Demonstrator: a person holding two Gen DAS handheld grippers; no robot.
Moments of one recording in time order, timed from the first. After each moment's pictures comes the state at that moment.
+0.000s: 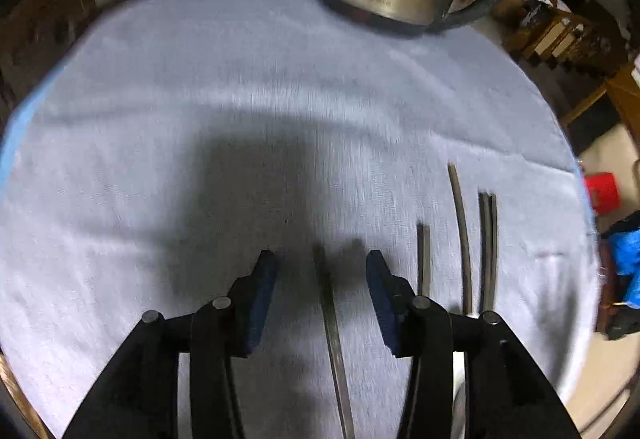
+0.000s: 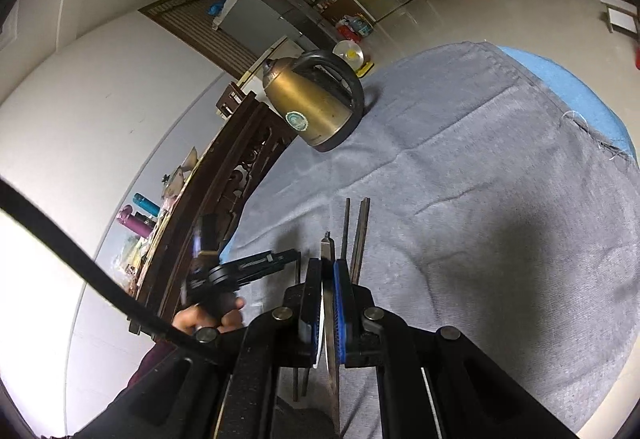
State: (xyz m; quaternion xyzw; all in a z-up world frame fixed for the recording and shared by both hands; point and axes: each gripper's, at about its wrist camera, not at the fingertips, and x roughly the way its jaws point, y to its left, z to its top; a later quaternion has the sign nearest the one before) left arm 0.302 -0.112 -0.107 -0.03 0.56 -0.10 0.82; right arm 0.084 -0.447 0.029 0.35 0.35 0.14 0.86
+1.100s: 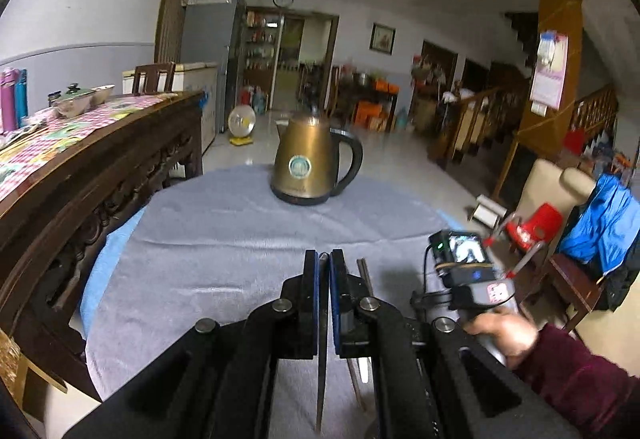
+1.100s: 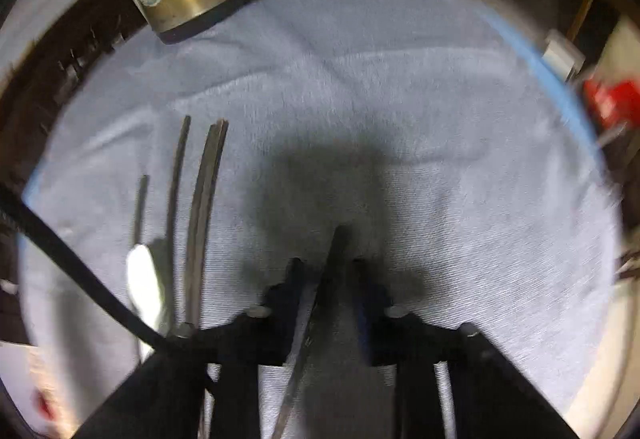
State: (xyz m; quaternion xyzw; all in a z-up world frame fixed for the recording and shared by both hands) left arm 0.077 -0.033 0.078 -0.03 0.26 -0.20 0.94; right arm 0.213 -0.362 -0.063 0.10 0.57 -0.10 0.81
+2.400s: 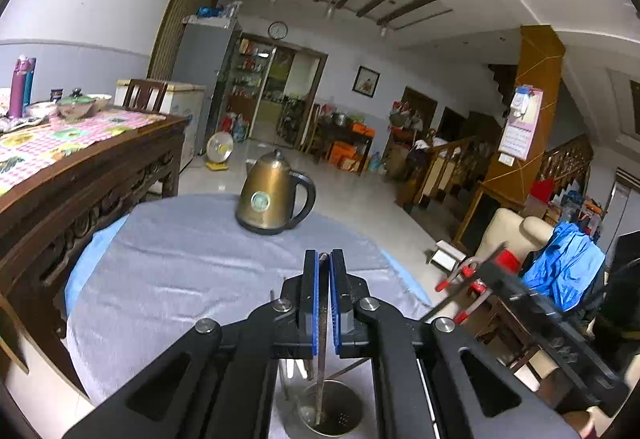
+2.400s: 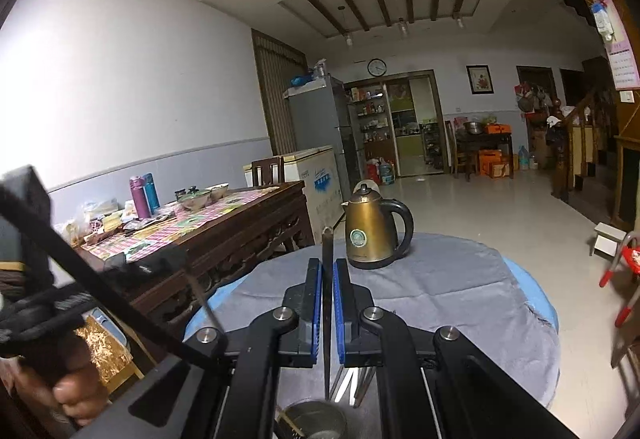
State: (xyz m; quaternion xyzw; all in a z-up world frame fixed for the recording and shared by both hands) left arm 0.001 -0.032 0.123 -0.11 0.21 -0.24 0.94; right arm -0.089 -0.261 0.172 0.08 0.12 0.07 0.99
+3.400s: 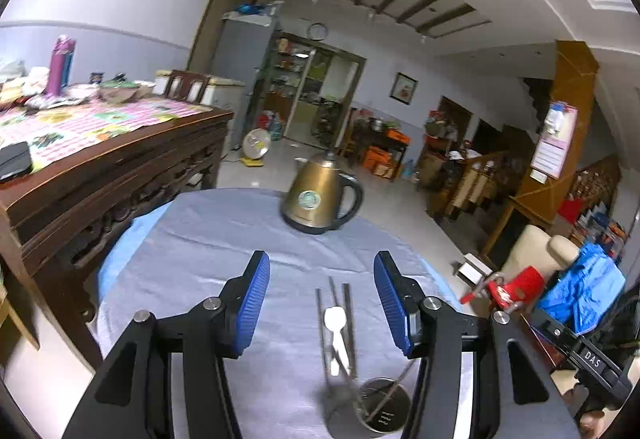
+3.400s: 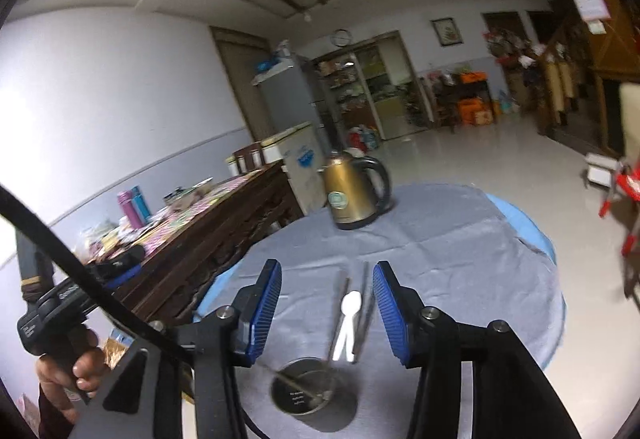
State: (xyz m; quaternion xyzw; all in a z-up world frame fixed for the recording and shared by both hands) left arm 0.008 0.023 0.109 -0.14 0.22 -0.17 0.95; right arm -0.103 -0.326 0.132 0.18 0.17 0.04 0.97
